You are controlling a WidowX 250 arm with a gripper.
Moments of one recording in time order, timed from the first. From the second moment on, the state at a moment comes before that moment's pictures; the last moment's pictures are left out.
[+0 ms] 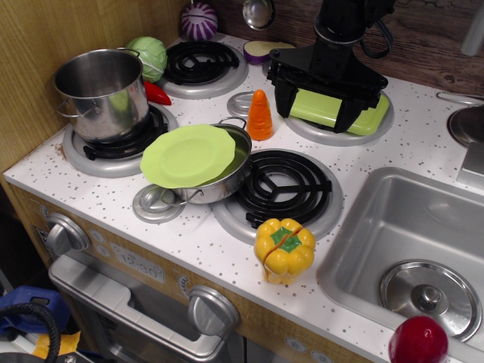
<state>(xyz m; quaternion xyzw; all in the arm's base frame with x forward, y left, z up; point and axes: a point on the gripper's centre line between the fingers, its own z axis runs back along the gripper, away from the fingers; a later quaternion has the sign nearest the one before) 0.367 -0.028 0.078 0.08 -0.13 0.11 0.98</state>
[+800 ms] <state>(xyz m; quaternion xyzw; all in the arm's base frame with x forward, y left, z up) 0.370 0.021 0.068 0.11 -0.12 0.07 0.98</state>
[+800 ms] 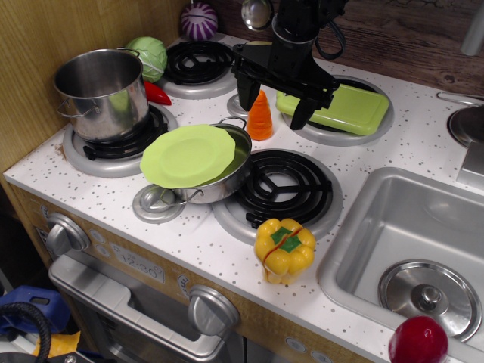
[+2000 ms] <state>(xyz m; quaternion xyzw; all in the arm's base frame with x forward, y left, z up) 0.404 0.060 0.027 0.07 -0.20 0.04 0.98</state>
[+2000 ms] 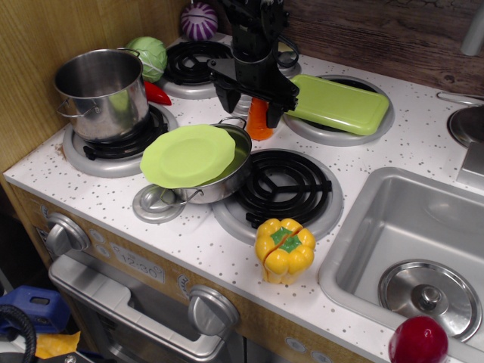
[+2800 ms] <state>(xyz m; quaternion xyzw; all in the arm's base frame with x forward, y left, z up) 0.414 0.053 0.037 0.08 -0.18 0.03 0.98</state>
